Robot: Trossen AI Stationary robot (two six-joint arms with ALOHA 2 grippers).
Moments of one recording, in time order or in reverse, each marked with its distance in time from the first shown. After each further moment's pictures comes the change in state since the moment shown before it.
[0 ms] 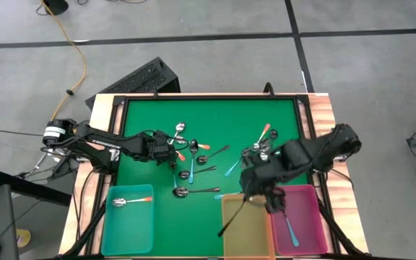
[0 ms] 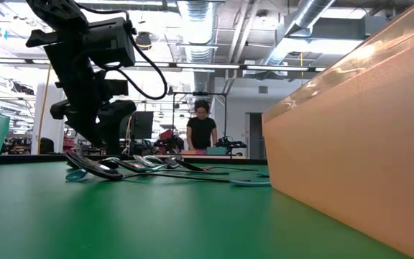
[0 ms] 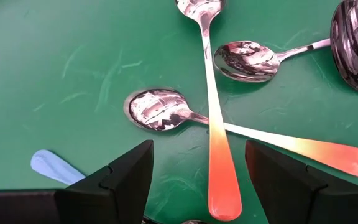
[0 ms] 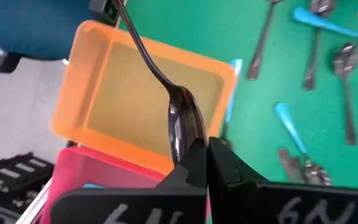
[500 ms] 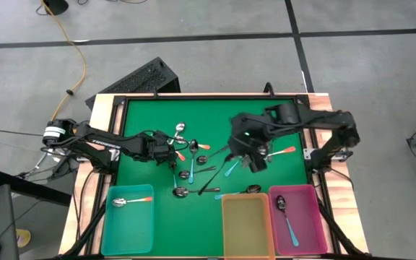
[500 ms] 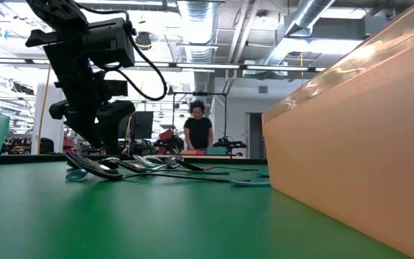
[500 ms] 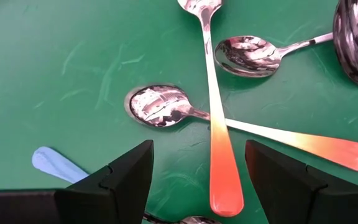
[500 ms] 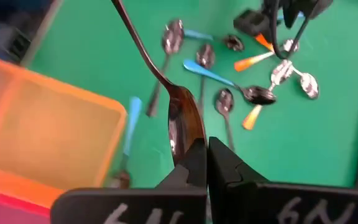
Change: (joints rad) left arm 0.000 0.000 0.000 -0.010 0.009 0.001; right arm -0.350 -0.066 0.001 0.140 0.027 -0.377
